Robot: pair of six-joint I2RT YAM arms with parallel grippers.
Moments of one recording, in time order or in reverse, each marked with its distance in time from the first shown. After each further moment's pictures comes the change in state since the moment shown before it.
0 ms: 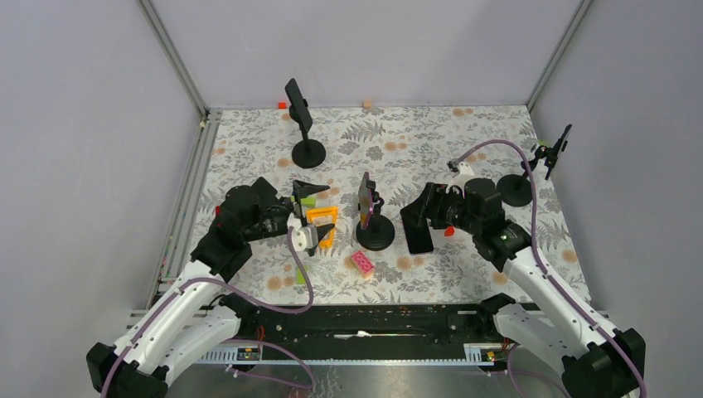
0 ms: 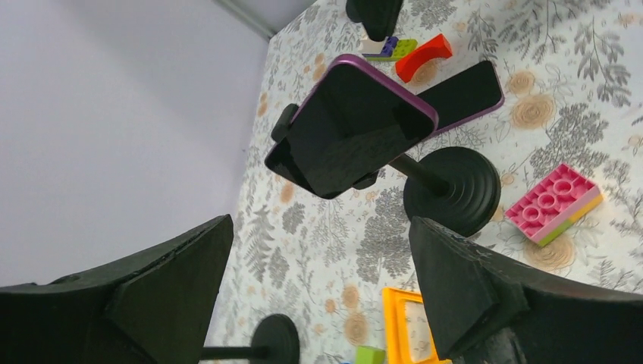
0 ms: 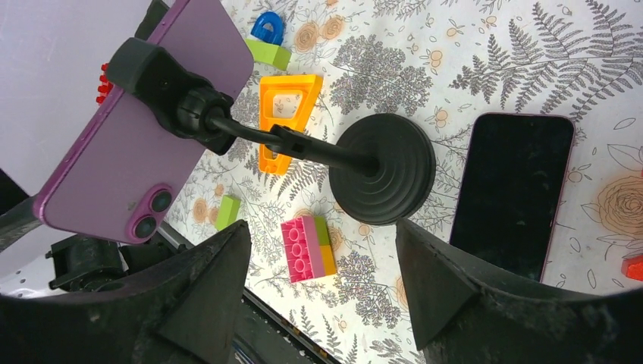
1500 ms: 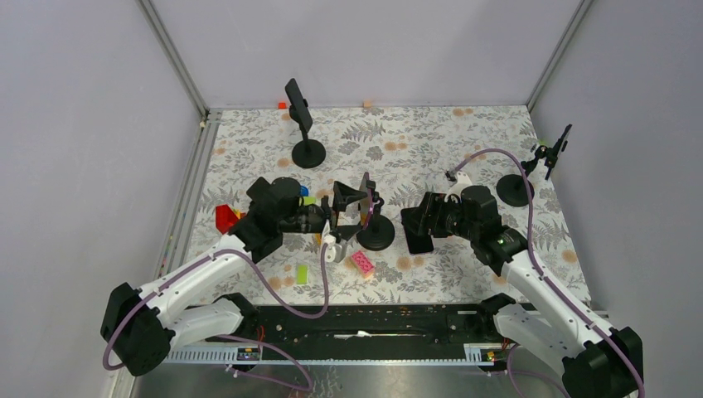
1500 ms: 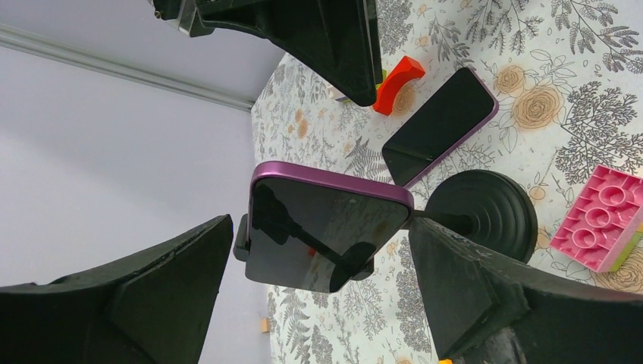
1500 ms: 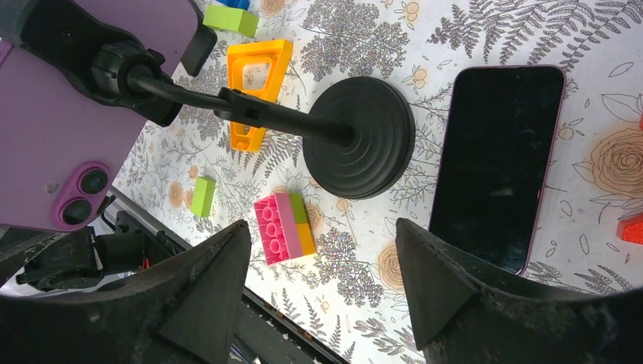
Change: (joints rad) left arm -0.186 0.283 0.039 0.126 0.026 0.362; right arm 0.000 -0.017 -0.073 -0.014 0.007 -0.005
